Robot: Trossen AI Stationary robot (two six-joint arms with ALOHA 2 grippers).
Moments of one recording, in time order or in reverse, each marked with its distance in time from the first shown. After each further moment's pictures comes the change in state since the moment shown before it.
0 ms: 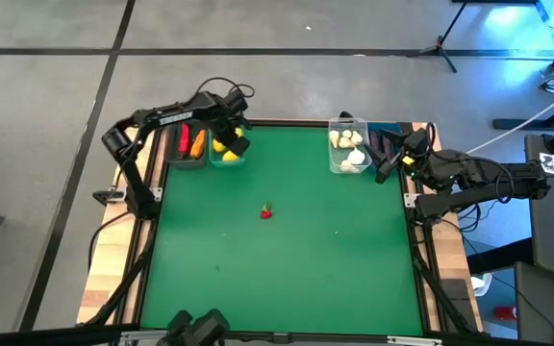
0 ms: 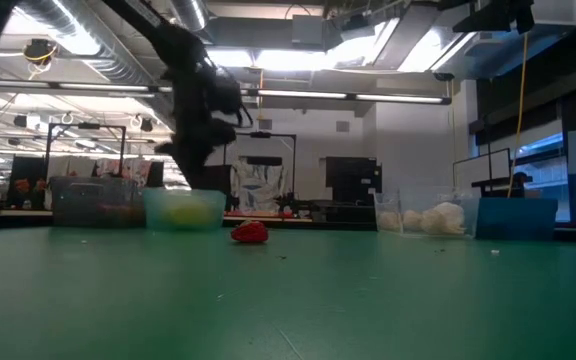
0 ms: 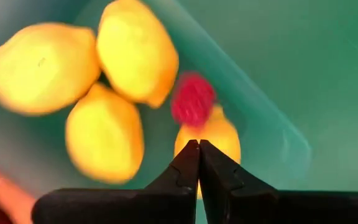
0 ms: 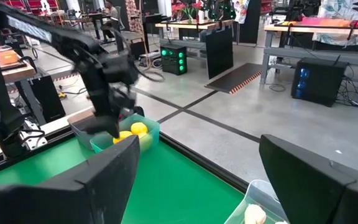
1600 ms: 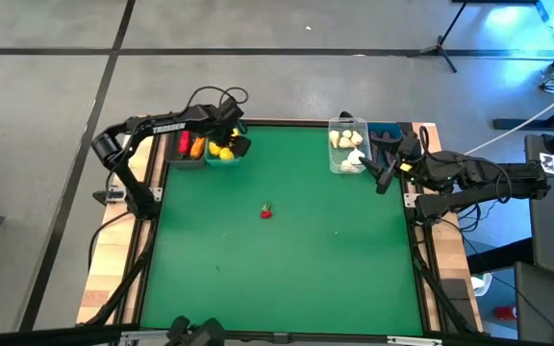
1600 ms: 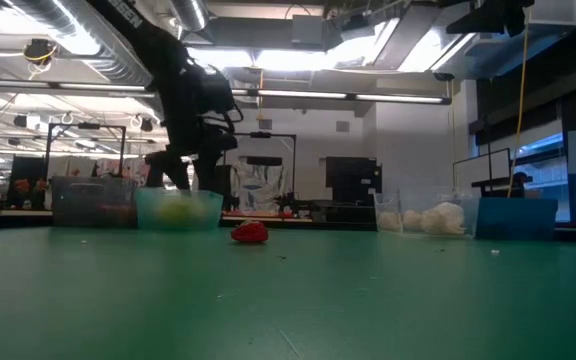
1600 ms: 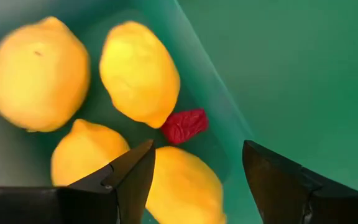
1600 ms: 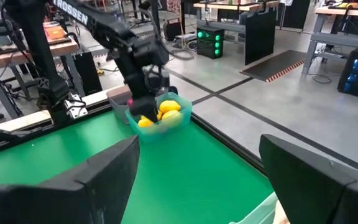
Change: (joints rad) left arm -0.023 -0.124 -0.219 0.280 -0.068 -0.214; right arm 0.000 0.001 0.000 -0.051 -0.182 0.000
